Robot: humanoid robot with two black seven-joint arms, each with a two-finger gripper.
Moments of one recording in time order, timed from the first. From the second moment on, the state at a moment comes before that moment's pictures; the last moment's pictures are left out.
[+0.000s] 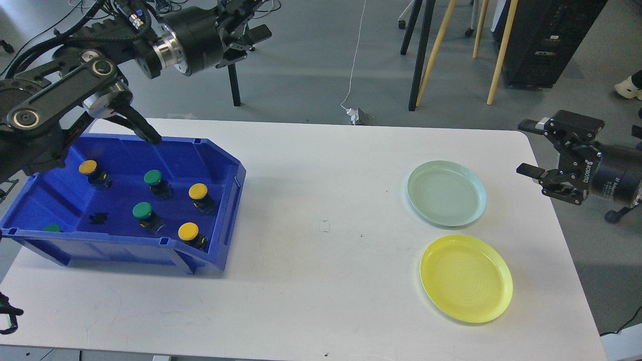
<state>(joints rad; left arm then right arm) -1.15 0.51 -0.50 -1.05 0.69 -0.35 -0.15 0.91 -1.13 0.10 1.33 -0.31 0.49 0.32</state>
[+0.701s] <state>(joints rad) -1.14 0.55 -0.60 -1.00 0.66 -0.48 -0.23 0.91 -1.13 0.15 1.35 -0.31 0.49 0.33</state>
